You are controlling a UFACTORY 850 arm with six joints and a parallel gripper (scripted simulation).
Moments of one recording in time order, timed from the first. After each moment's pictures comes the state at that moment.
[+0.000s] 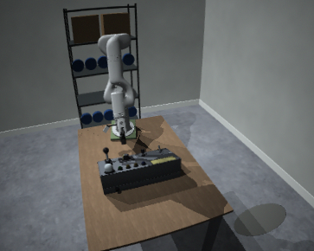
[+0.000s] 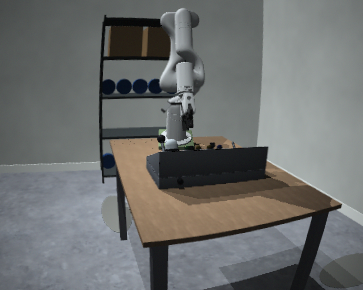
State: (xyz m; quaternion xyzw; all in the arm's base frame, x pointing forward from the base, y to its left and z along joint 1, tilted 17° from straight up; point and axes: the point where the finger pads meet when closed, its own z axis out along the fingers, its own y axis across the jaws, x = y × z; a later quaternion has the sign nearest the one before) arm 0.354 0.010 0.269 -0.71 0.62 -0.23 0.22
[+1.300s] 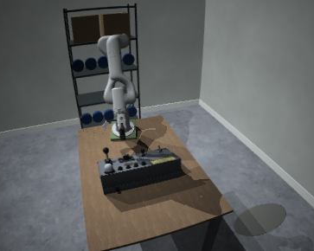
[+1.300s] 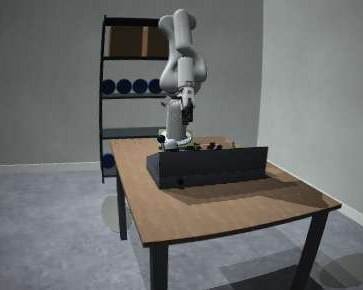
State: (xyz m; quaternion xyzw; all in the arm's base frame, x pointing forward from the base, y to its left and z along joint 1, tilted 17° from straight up) arm 0.337 0.009 0.291 -0.71 0.63 -0.25 0.21
